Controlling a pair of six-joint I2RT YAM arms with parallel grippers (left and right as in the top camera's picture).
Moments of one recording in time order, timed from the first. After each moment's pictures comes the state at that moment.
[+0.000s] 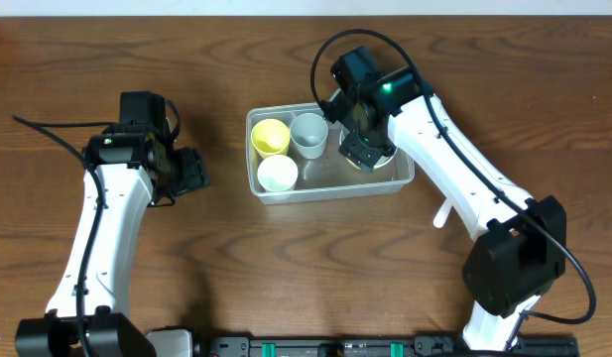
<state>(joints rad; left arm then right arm) 0.05 1.46 1.16 -1.04 0.02 -0.30 0.52 1.93 1.73 -1.20 0.14 -0.36</state>
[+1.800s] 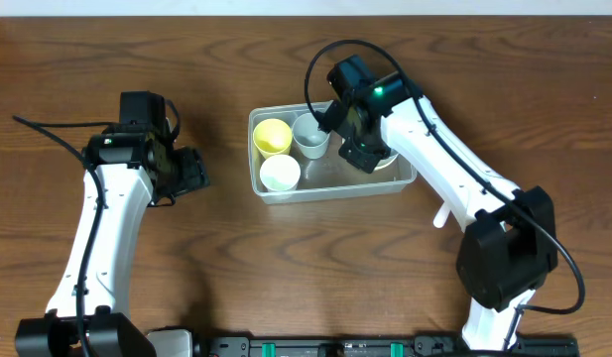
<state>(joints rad) 0.05 1.46 1.16 -1.04 0.02 -0.30 0.52 1.97 1.70 -1.17 0.11 -0.41</state>
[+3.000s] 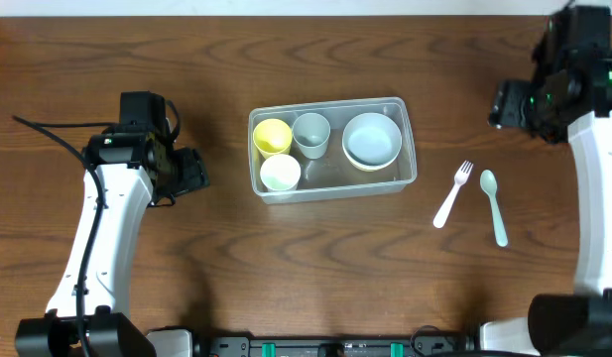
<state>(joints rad) 0.05 1.46 1.16 -1.05 0.02 -0.30 -0.08 1.64 1.74 -1.33 0.08 0.23</state>
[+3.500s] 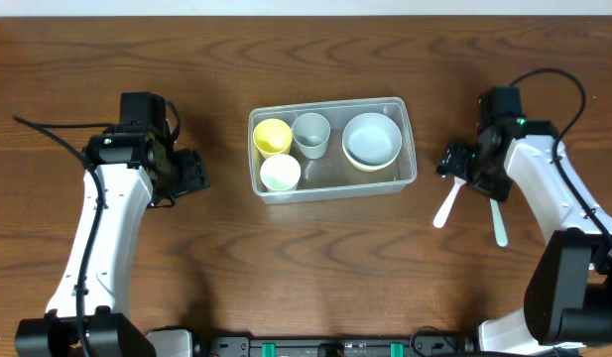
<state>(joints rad) 0.05 1.46 1.16 -1.06 0.02 -0.30 -0.02 1.70 1.14 -0.88 0.00 0.46</state>
